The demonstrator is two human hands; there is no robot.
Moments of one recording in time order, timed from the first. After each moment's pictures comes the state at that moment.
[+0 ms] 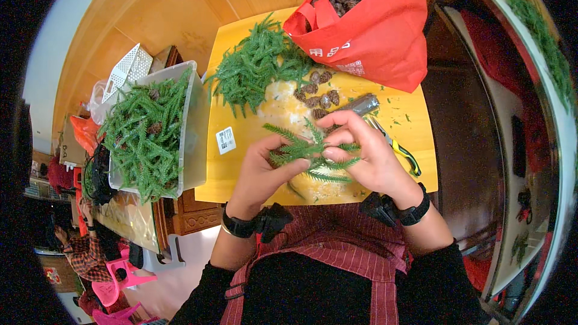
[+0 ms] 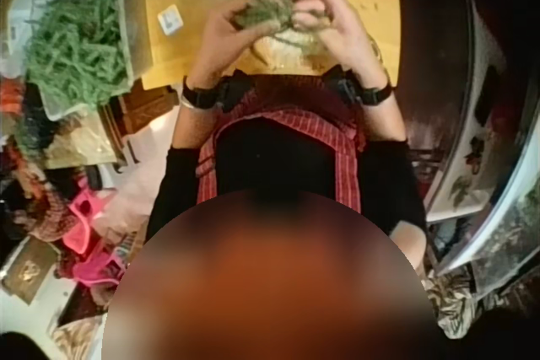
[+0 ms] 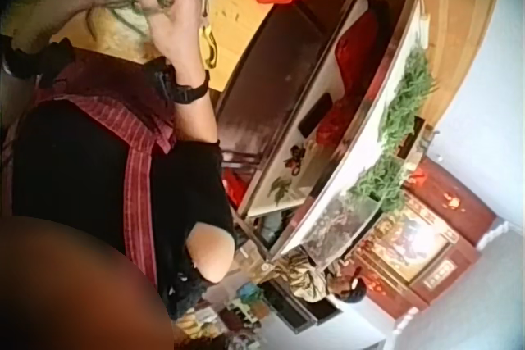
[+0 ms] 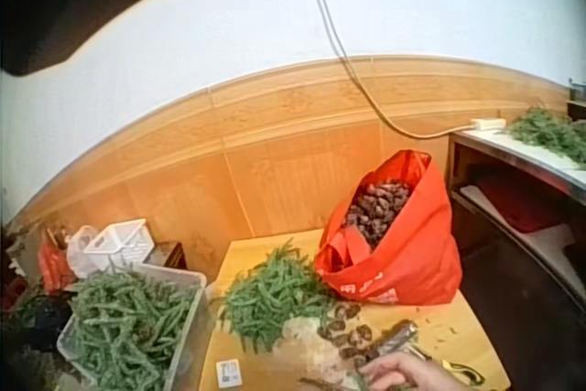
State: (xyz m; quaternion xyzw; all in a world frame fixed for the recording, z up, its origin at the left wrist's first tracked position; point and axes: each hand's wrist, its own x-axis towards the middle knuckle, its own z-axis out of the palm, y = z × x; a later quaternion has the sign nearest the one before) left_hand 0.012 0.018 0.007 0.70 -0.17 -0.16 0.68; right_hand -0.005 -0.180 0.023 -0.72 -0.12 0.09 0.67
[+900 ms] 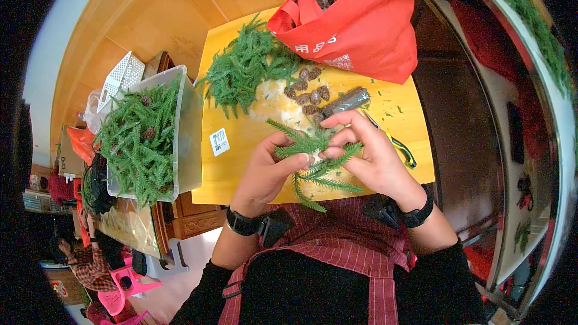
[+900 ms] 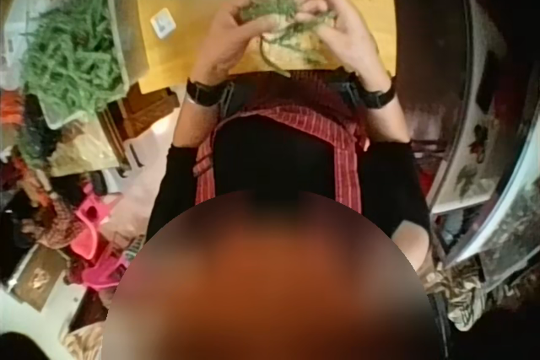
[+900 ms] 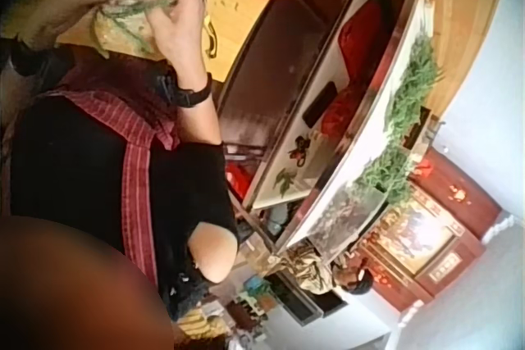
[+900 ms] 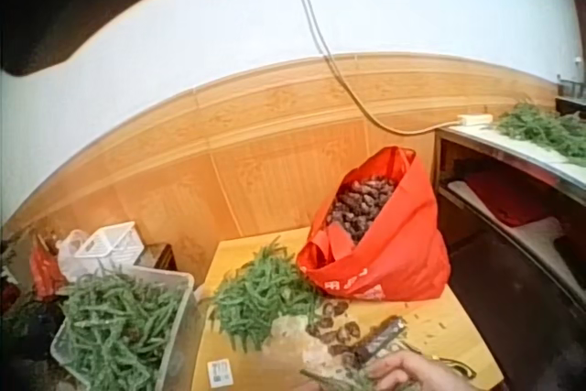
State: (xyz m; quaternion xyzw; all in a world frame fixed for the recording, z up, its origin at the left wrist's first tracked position) left_hand 0.007 0.001 0.000 0.52 -0.07 -0.28 0.80; right_hand -0.018 -0.194 0.010 -0.72 -0.12 0.05 0.68
